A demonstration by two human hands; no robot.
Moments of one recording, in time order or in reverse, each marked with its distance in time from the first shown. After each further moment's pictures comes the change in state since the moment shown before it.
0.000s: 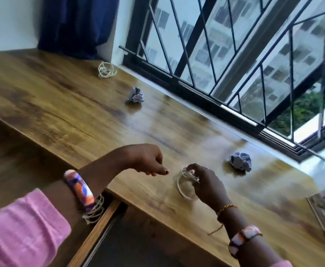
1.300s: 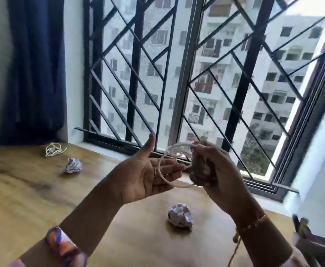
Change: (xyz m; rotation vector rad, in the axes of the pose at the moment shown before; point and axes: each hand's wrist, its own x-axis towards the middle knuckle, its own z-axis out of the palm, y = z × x) left_hand 0.091 0.259 0.045 -1.217 0.061 0.313; right_hand 0.007 0.158 -0.227 1.644 -0.051 -0.560
